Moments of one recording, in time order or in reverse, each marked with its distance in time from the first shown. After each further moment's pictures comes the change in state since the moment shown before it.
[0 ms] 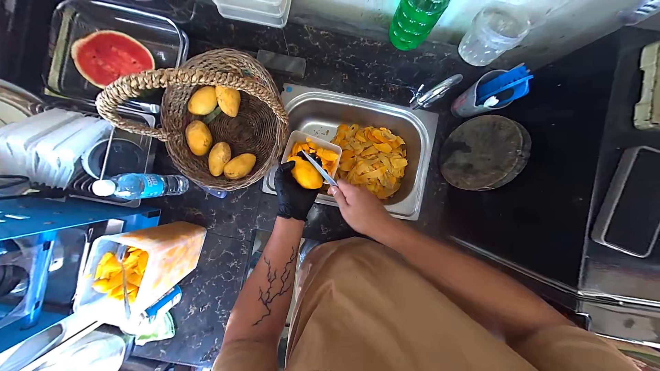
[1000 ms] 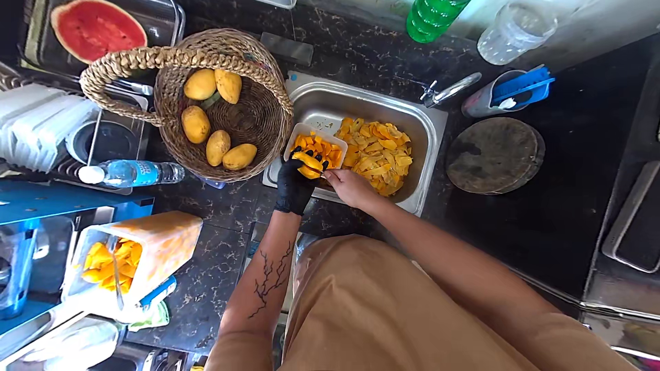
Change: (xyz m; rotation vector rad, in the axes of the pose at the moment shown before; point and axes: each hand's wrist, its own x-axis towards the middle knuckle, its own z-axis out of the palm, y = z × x) left_hand 0.004 0.010 -0.002 0.123 0.202 0.020; right_hand 0.069 0.020 0.021 0.024 -0.127 0.109
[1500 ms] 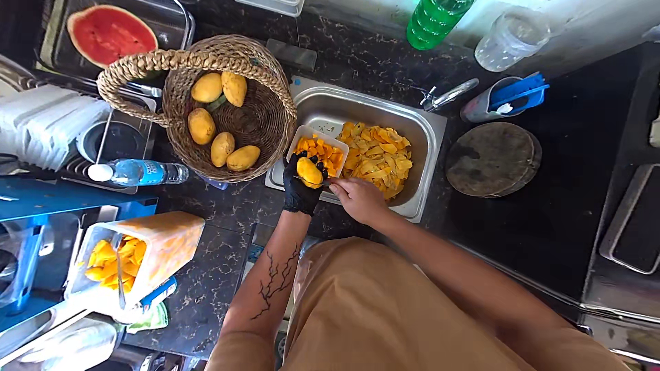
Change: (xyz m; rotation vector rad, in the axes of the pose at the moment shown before) left_hand -0.014 -0.007 0.009 -0.003 0.025 -0.005; right_hand -0.032 0.015 0.007 -0.258 0.222 -0.240
